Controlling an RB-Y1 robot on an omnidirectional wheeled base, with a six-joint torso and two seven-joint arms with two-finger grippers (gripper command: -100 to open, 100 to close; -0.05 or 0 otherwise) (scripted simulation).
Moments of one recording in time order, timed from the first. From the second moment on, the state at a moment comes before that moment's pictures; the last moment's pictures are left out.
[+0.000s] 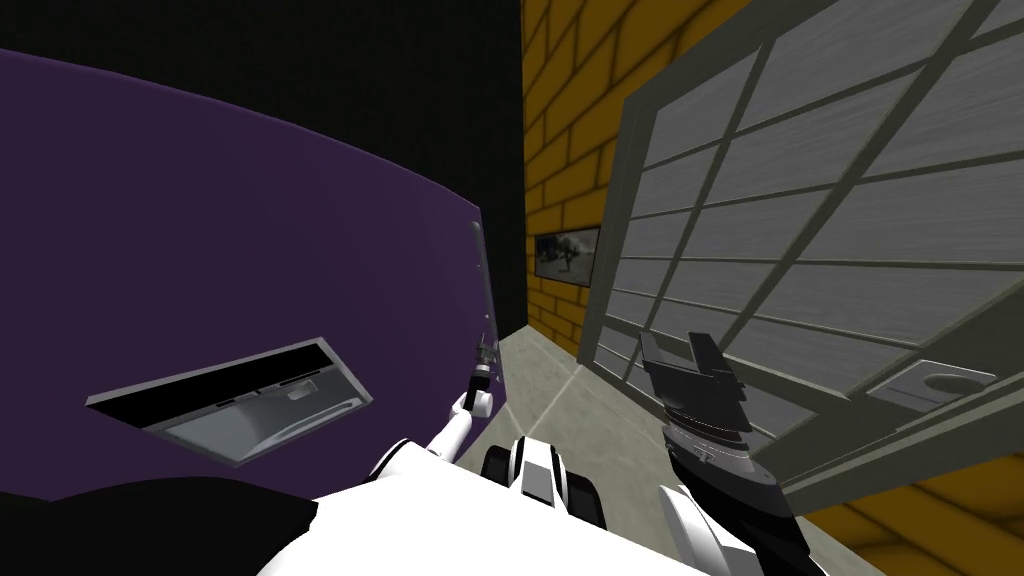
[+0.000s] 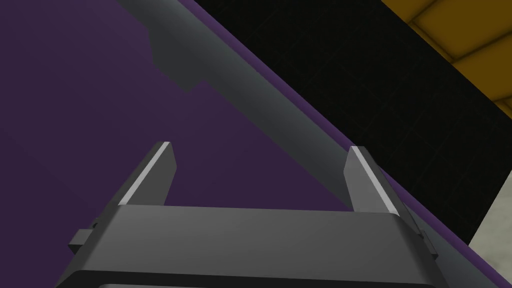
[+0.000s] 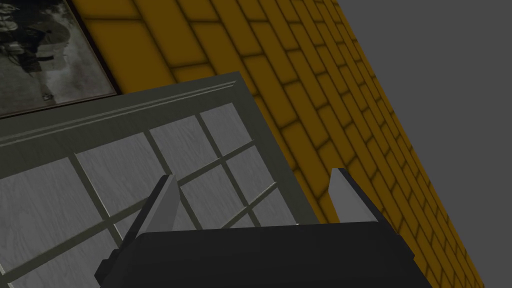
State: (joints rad) left arm -0.28 0.08 0.02 -0.68 0.23 -0.96 0.52; right arm 0.52 -0.03 0.02 -2.25 0.10 -0.64 -0.16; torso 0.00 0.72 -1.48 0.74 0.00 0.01
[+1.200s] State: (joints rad) left arm -0.31 0.04 -0.05 -0.69 0.19 -0.92 0.54; right arm 0.52 -0.03 0.02 -2.25 0.10 -0.64 -0.16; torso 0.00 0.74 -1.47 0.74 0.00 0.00
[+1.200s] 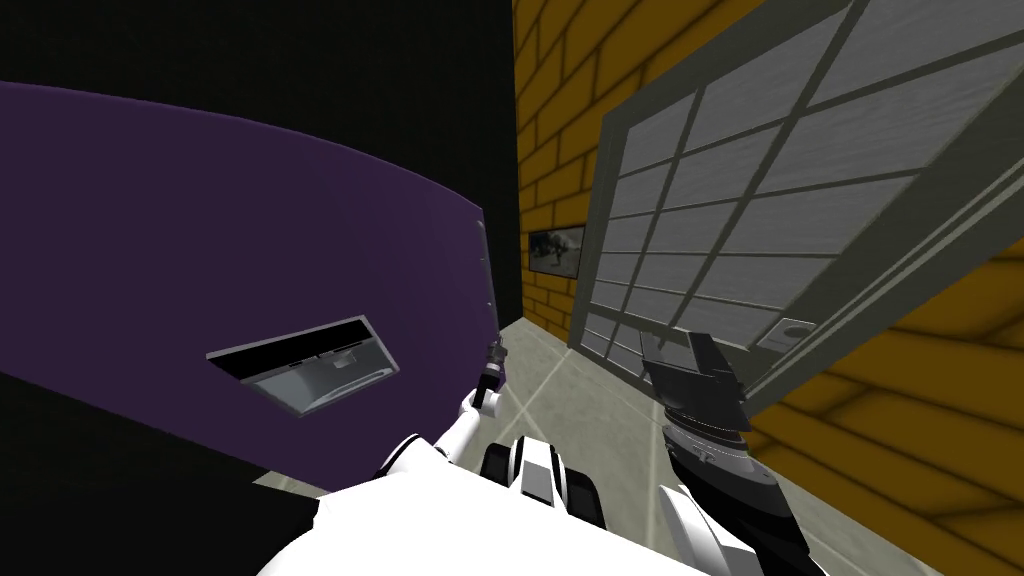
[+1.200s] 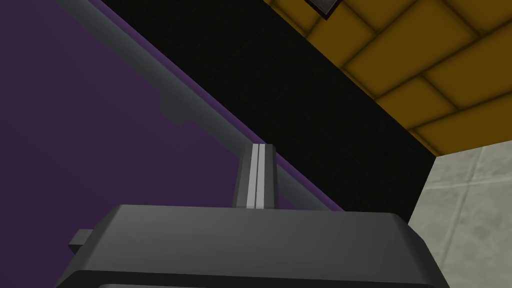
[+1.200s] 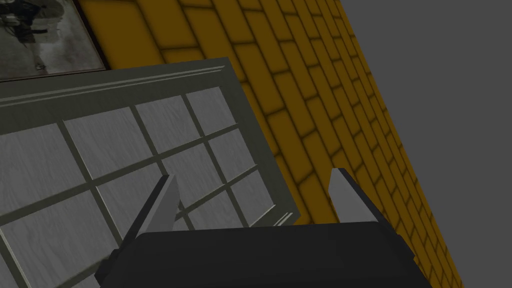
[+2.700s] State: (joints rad) left arm -0.33 0.13 -0.10 -0.70 0.16 -0.93 0.58; right arm 0.52 -0.03 0.02 -2.25 0.10 -0.64 -0.16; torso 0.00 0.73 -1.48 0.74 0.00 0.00
